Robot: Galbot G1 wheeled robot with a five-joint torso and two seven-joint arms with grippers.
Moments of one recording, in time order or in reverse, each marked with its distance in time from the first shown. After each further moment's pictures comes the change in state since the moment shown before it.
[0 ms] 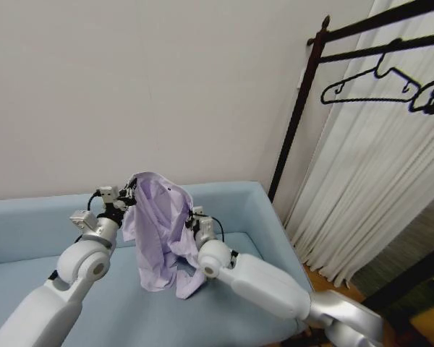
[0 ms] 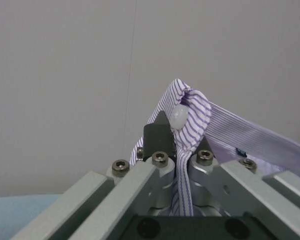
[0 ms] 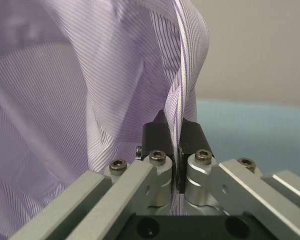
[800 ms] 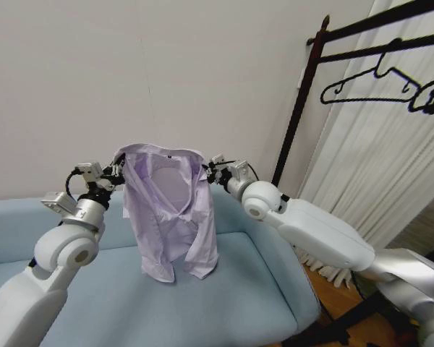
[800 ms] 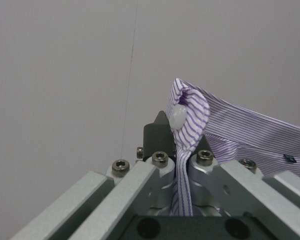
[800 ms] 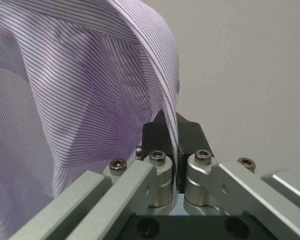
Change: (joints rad) left arm -0.154 0.075 -0.023 -0.024 -0.109 0.004 -0.030; right arm 0.293 -0.283 0.105 0.048 0.037 -0.158 -0.442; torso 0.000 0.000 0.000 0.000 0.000
